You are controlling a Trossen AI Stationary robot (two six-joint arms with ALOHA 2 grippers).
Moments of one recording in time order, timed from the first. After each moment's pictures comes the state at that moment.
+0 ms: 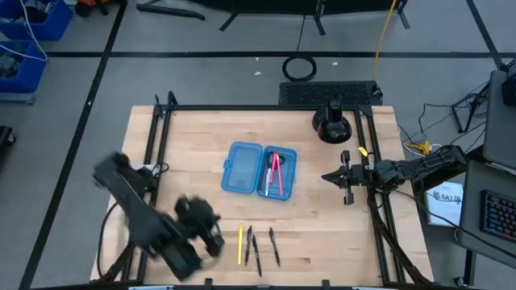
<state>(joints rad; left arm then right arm) -0.78 1.83 1.94 -1.51 -0.67 -1.61 0.27 0.16 0.02 0.13 0.28 -0.03</state>
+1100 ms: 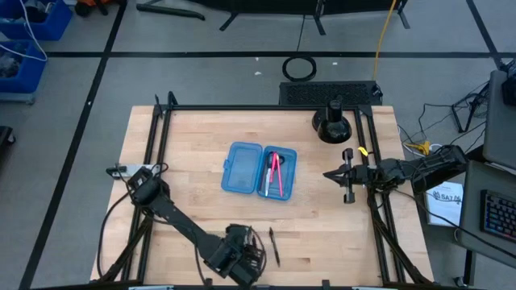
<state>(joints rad) -0.66 2.21 1.93 -1.17 -0.29 -1.96 0.27 0.16 0.02 0.24 0.28 -0.17</state>
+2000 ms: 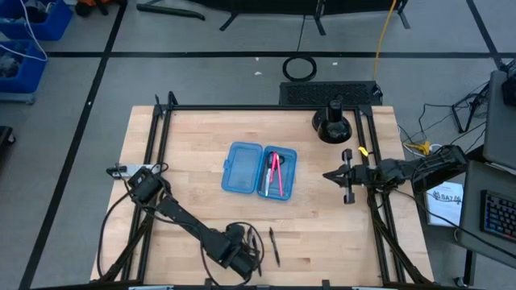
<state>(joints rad) -0.62 2.20 1.63 -0.94 -0.04 -1.89 0.27 0.17 0.02 0.20 0.29 -0.11</state>
